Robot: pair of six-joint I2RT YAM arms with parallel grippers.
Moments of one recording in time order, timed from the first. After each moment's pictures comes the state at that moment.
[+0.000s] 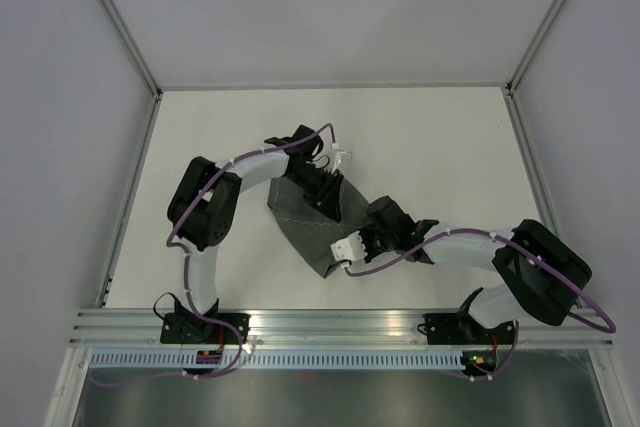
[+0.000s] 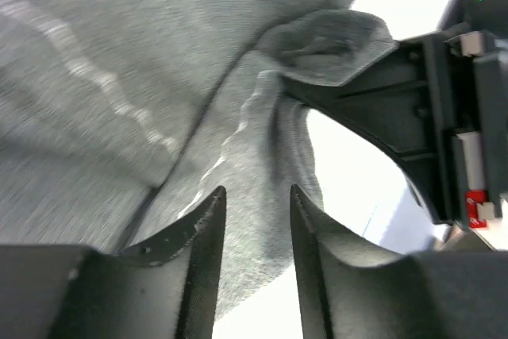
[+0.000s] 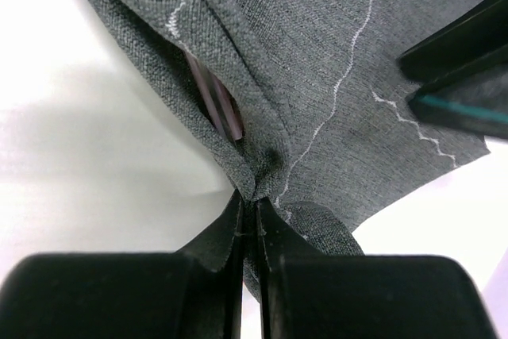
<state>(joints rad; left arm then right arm) -0.55 2.04 1.40 -0.65 0.82 0.09 0.79 1.45 0.54 0.01 -0.18 -1.22</state>
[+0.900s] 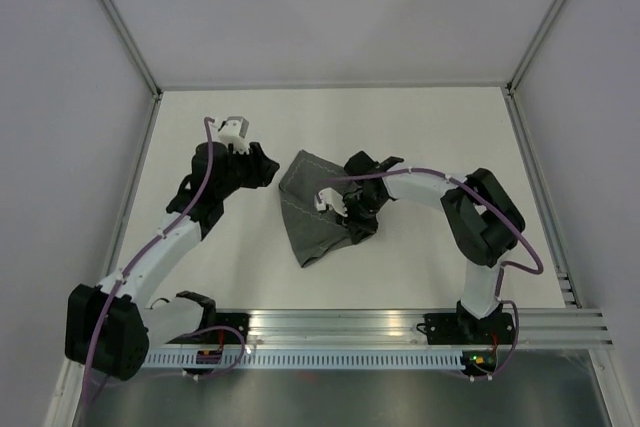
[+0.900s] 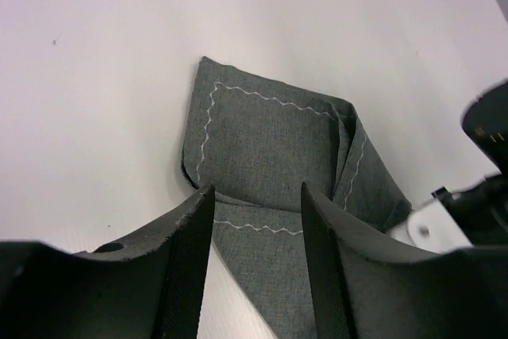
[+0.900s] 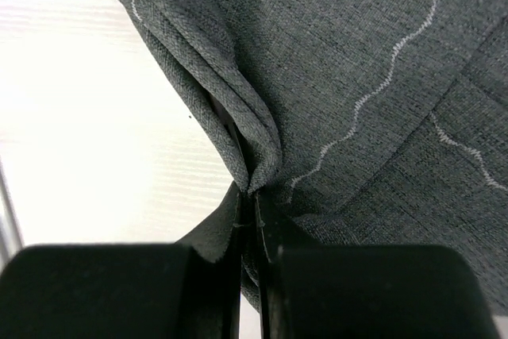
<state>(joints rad) -0.31 1.16 0.79 -0.04 0.17 -0.30 0.67 1.85 1.16 -0.71 -0.51 -0.84</state>
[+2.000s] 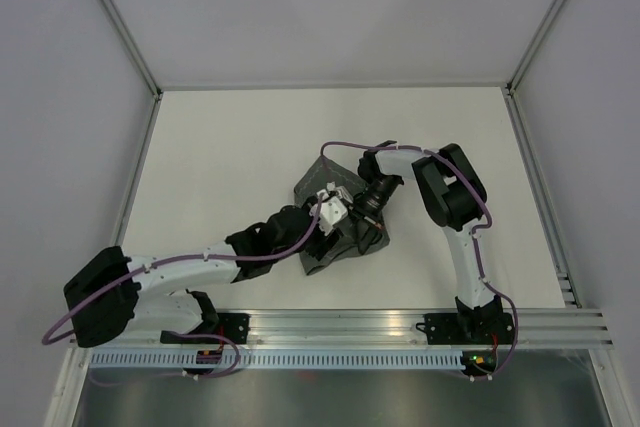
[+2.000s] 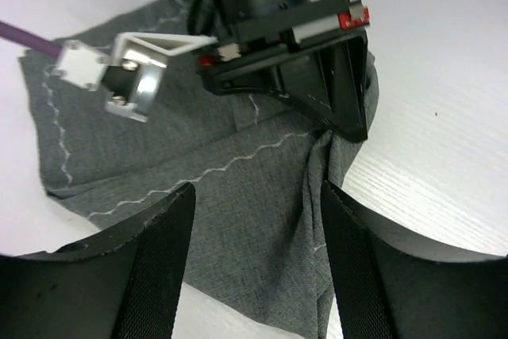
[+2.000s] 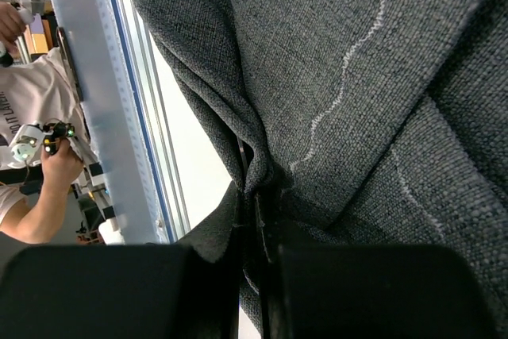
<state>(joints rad) -1.01 1.17 0.55 0.19 -0.13 0.07 0.50 2.26 1.49 -1.27 -0.89 -0.89</state>
